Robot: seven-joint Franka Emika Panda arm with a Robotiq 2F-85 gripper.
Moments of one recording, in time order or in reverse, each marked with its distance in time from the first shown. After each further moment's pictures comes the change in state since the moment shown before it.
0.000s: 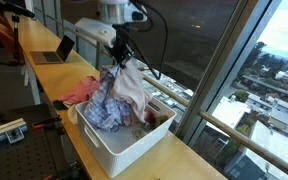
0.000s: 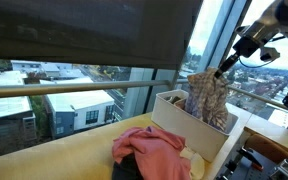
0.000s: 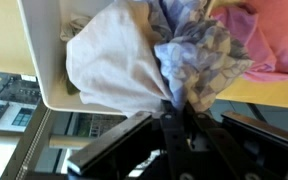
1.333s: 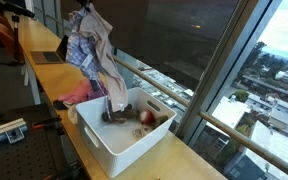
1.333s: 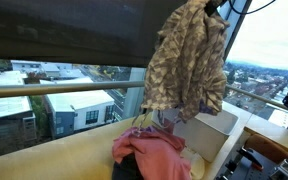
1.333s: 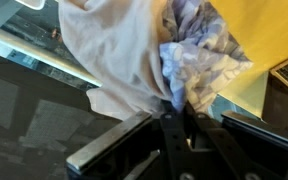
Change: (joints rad) arm 0.356 -0.060 0.187 0.255 -0.180 -0.132 0.304
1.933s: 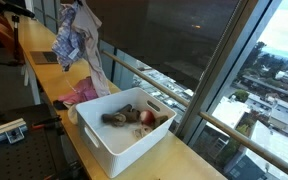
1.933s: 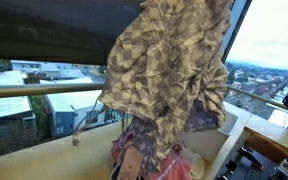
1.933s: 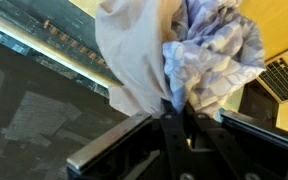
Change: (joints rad) arm 0.032 0.054 0.059 0.097 -0.032 -0.042 0.018
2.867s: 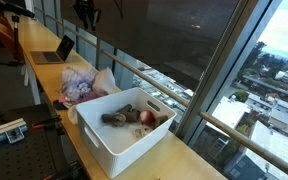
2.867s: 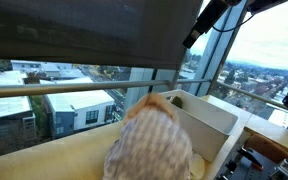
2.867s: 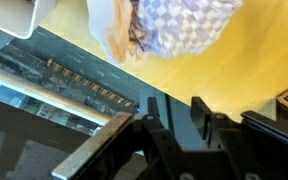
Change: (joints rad) arm -0.057 0.116 -0.045 -0.040 -0.006 0.001 -0.002
